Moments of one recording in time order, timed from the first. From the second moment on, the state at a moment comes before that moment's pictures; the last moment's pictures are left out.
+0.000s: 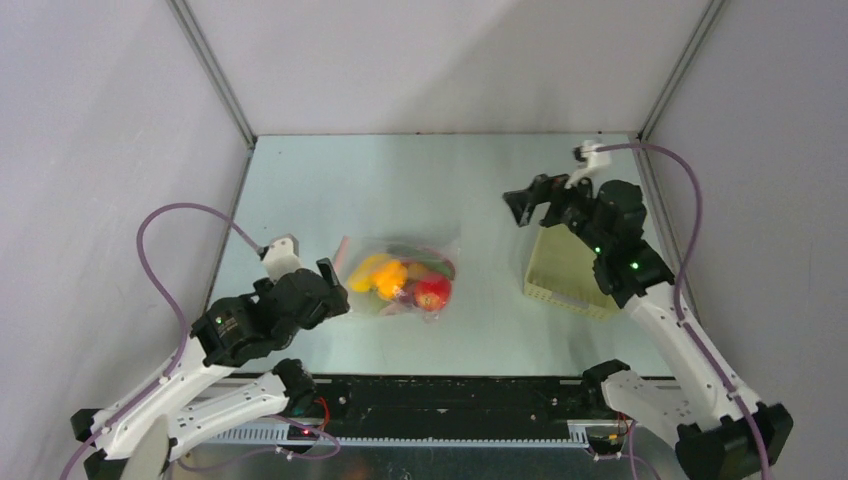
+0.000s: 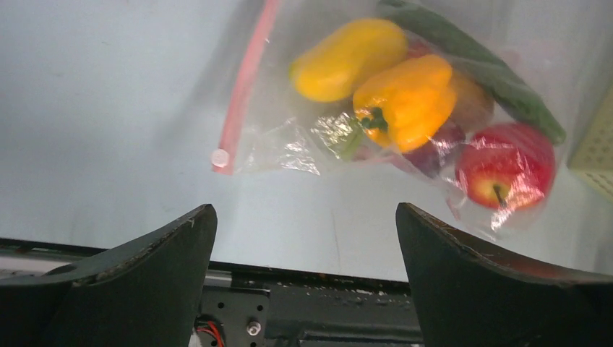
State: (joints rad) left arm -0.90 0.65 0.93 -1.20 -0.59 -0.99; right arm 0.40 0.99 0.96 -0.06 -0.25 0.23
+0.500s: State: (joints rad) left arm -0.71 0.82 1.01 -1.07 -0.64 -0.93; right arm 0.17 0.58 0.81 -0.50 0.34 0.48
